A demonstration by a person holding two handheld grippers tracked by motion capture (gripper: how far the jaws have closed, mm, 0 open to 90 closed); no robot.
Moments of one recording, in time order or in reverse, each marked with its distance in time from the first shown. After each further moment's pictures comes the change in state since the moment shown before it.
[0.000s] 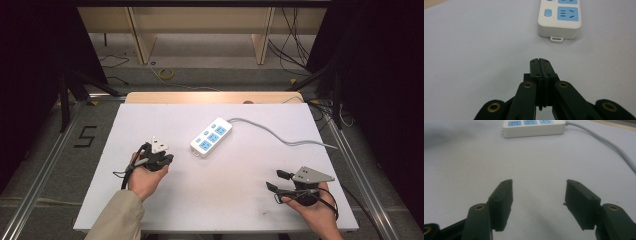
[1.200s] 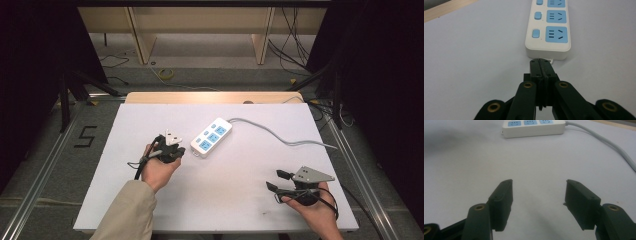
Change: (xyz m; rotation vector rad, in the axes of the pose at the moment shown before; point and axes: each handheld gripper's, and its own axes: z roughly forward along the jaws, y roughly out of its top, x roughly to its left) left arm -0.016 0.028 0.021 -0.023 -0.021 0.032; right arm 0.000 0.000 0.000 -0.002 0.003 0.009
